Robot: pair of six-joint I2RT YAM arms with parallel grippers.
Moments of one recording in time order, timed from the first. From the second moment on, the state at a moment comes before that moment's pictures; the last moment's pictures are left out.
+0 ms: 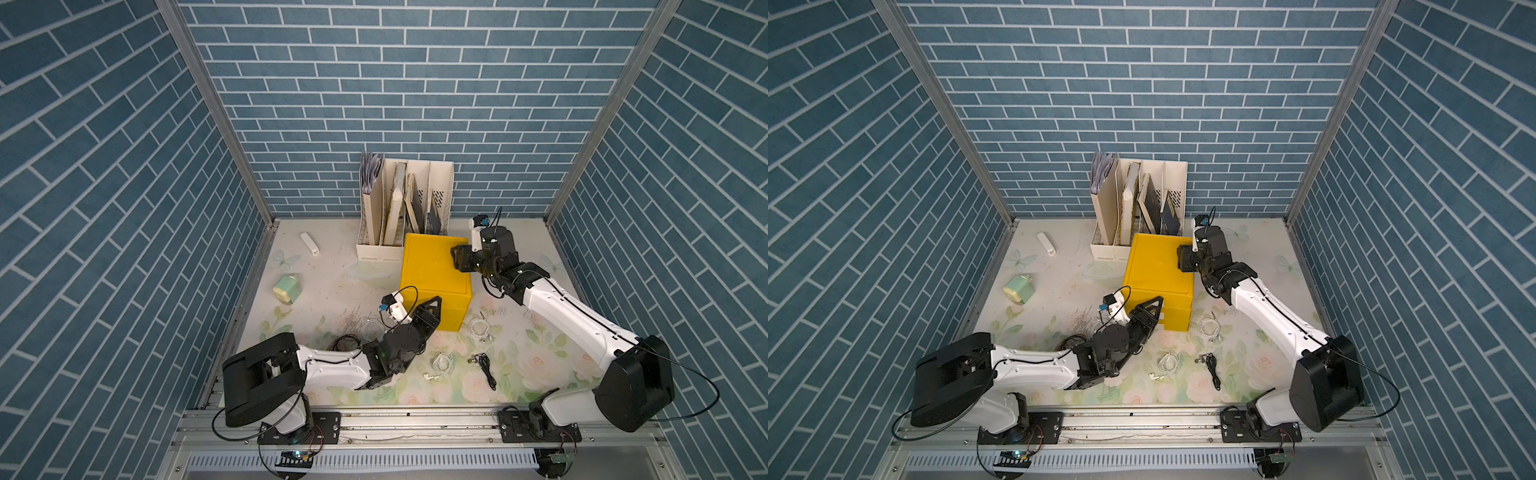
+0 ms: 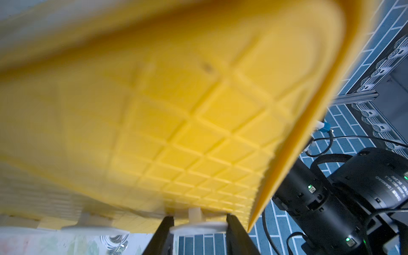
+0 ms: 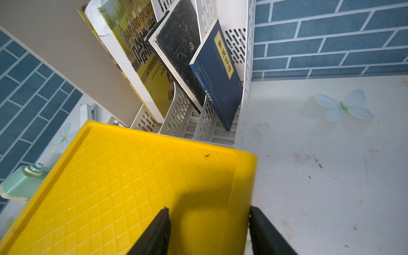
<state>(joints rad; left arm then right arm) -1.18 1.50 0.59 0.82 -0.59 -1.47 0.54 1.42 1.15 -0.29 0.06 0.31</state>
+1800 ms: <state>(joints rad) -1.72 1.08 1.10 -0.80 -0.95 -1.77 0.41 1.01 0.80 -0.88 -0.01 0.48</state>
